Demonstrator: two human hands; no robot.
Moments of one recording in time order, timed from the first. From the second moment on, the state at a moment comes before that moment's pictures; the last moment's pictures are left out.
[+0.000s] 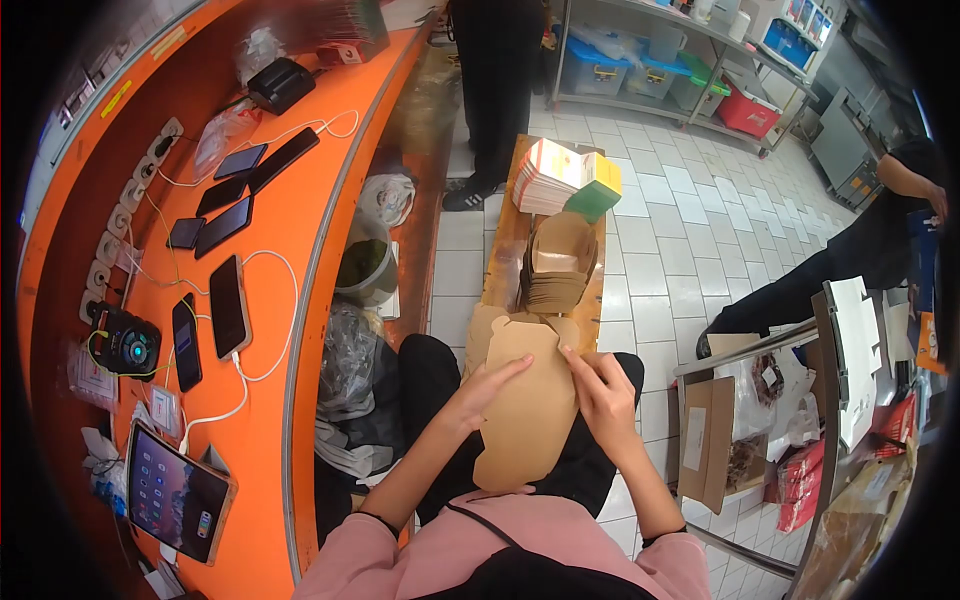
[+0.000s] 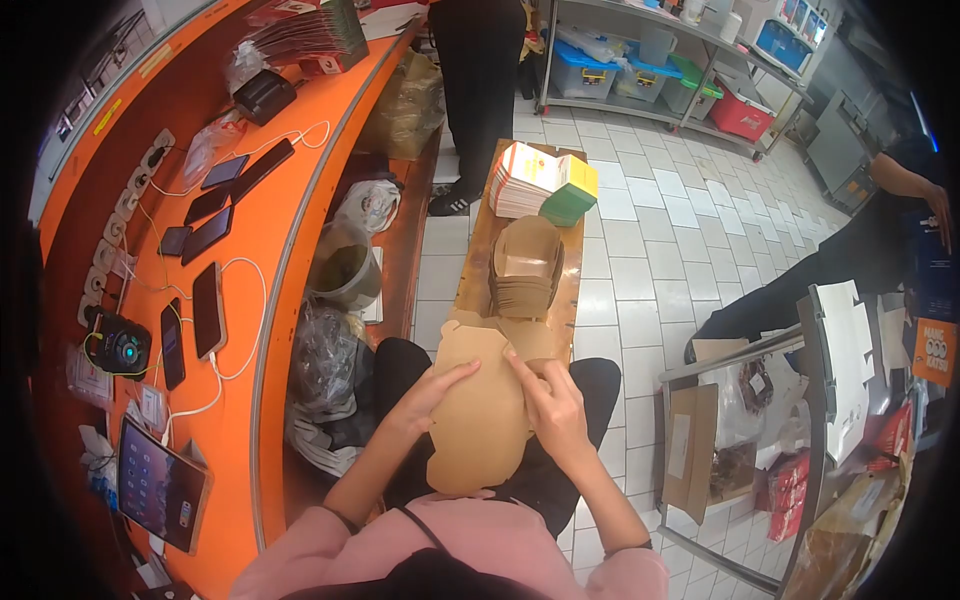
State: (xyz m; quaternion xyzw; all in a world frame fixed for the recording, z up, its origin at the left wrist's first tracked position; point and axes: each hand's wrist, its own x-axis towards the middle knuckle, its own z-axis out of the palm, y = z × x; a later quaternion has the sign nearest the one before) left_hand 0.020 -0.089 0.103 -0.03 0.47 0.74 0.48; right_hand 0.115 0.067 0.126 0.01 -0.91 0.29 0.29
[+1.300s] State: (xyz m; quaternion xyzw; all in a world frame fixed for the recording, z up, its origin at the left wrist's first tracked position) left_hand 0.019 -0.114 0.125 0.13 0.46 0.68 0.56; right_hand 0.120 0.099 0.144 -0.26 -0.79 0.55 0.05
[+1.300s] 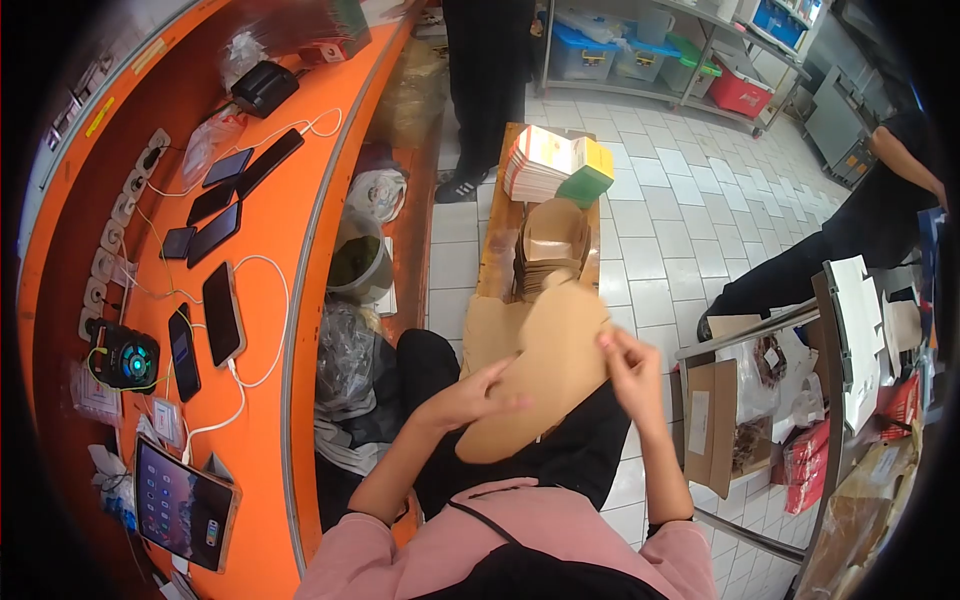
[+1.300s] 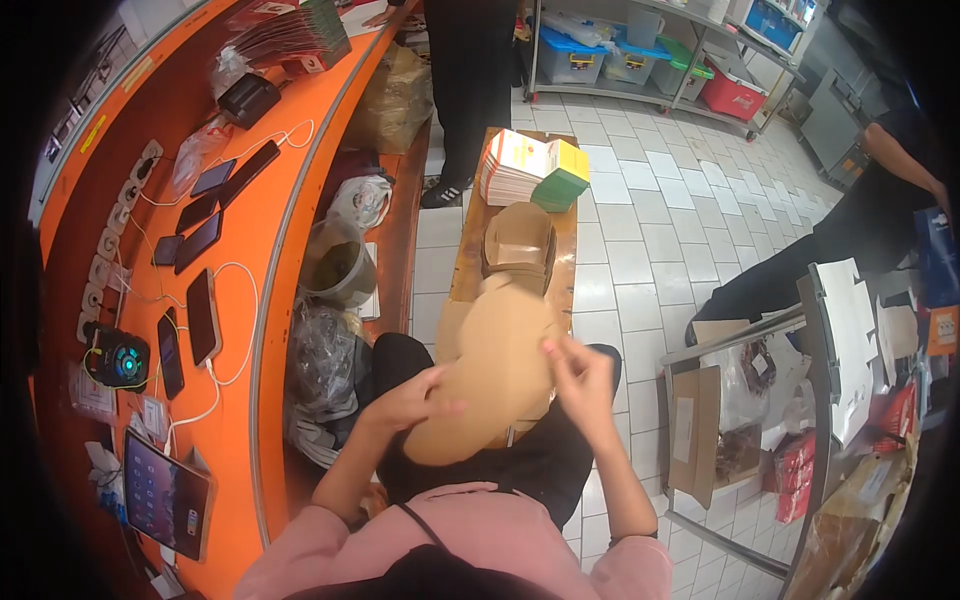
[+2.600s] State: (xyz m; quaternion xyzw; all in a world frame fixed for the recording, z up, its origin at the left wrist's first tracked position) left_hand 0.014 -0.092 0.140 0.08 0.46 0.74 0.48; right_hand 0.126 0.091 0.153 0.04 -0.80 0.52 0.29
